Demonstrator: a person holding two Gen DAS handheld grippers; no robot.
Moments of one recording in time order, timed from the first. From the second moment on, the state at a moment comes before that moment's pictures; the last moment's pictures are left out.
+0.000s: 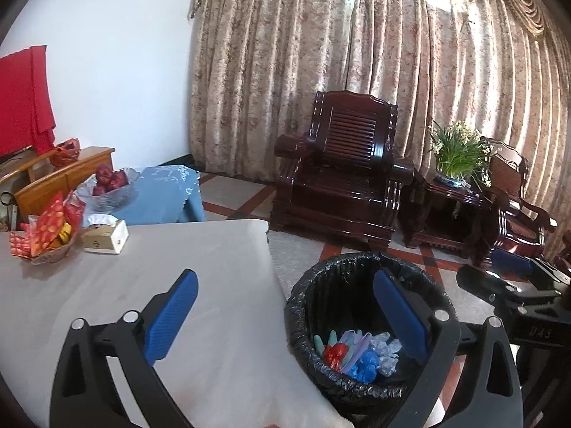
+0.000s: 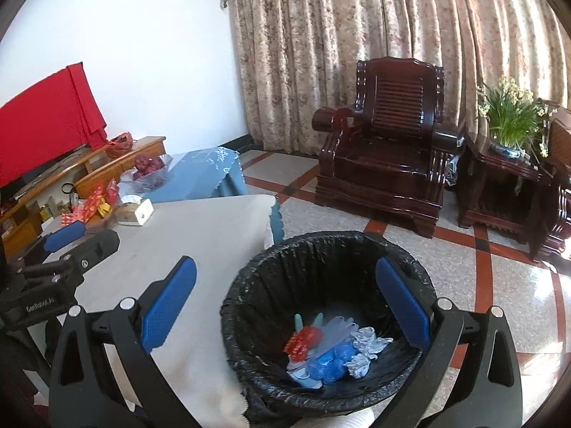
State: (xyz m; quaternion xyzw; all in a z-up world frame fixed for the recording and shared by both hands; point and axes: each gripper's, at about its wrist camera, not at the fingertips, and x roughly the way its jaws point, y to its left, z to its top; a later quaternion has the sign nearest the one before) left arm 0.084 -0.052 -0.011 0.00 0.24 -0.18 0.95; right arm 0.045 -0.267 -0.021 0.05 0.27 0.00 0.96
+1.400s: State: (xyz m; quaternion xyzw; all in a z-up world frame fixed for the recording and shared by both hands) left arm 0.038 -0.021 0.033 0.01 0.21 -0.13 0.97; right arm 0.022 -0.228 0.018 0.03 0.25 0.02 0.97
